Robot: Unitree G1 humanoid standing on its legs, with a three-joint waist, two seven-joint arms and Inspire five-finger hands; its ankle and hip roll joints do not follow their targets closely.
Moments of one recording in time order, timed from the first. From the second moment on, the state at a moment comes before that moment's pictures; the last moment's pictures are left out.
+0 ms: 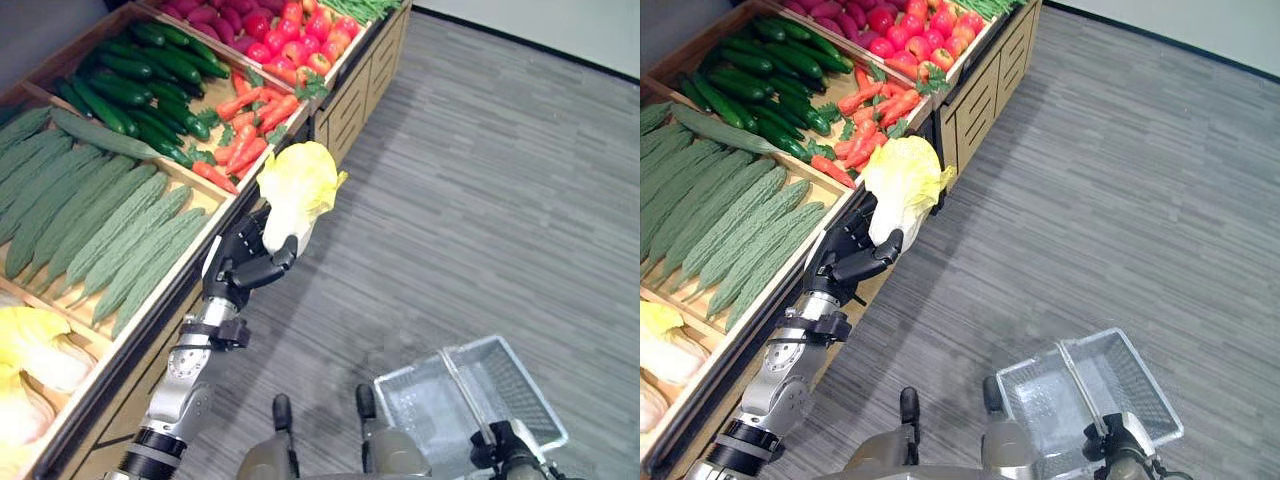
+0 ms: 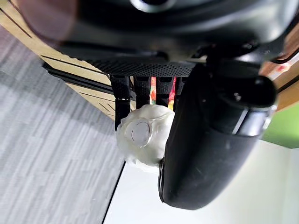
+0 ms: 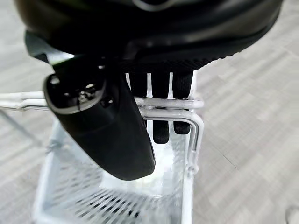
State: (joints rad) left arm -0.04 0.44 -0.21 0.00 -0.65 -0.22 0.04; right arm 0.02 -0.38 0.12 1.22 -0.19 -0.07 -0.26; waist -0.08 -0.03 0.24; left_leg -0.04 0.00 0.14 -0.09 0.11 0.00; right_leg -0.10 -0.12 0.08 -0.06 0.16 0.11
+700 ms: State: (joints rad) left arm 0.01 0.40 -0.15 0.04 -0.65 -0.22 0.02; right arm 0.03 -0.35 0.13 1.21 -0.19 -0.05 -0.26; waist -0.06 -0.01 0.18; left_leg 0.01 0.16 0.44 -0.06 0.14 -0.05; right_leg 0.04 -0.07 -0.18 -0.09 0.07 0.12
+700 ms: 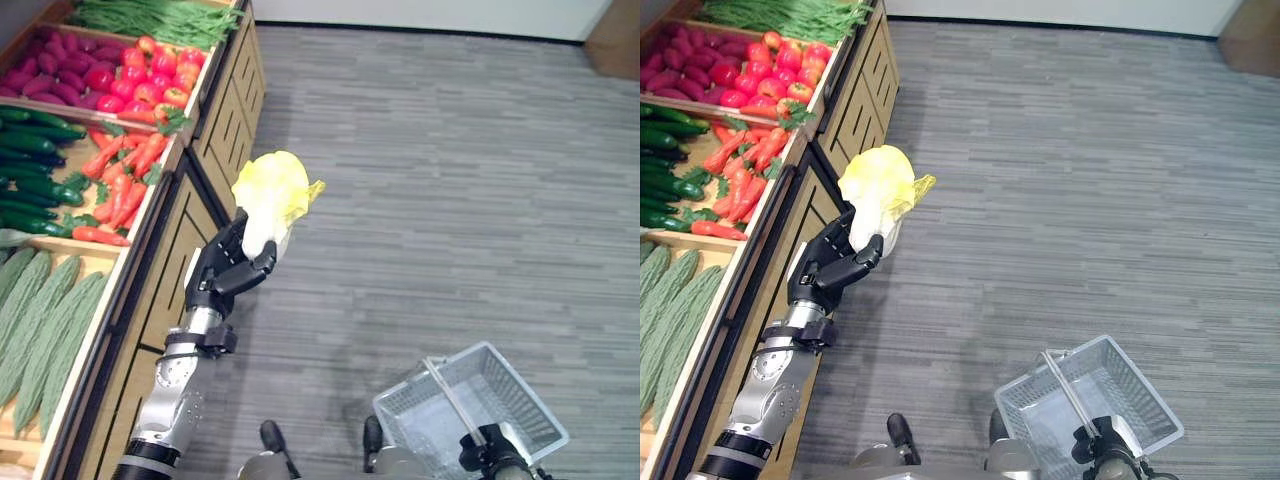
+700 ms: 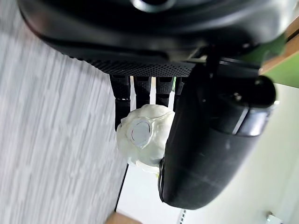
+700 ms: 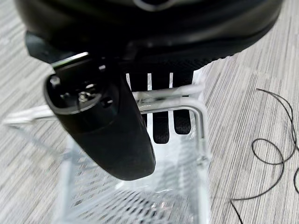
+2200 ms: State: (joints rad) left arm -0.51 0.76 -0.83 0.13 0.67 -0.33 0.15; right arm -0.36 -0.66 0.45 0.54 -0.28 -0.13 -0.29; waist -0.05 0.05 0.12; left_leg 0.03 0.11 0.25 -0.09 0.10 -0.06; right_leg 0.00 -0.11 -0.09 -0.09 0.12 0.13
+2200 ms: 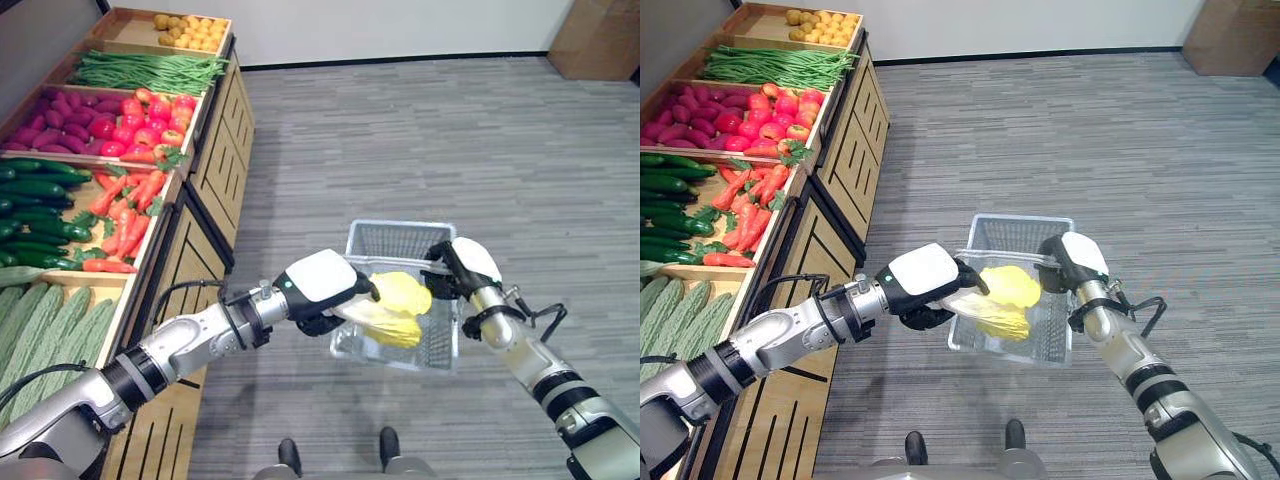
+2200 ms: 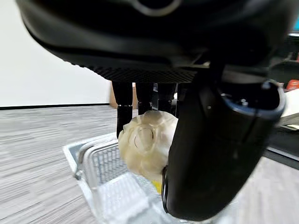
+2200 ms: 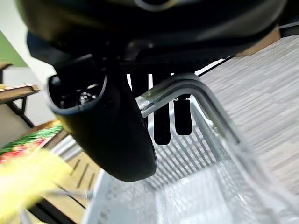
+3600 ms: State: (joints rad) left arm 0.22 0.49 -0.37 0.07 -0.35 -0.18 -0.01; right arm 0.02 -0.54 0.27 0.48 -0.22 -0.09 -0.25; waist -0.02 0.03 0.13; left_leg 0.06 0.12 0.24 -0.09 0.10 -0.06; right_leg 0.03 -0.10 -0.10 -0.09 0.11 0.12
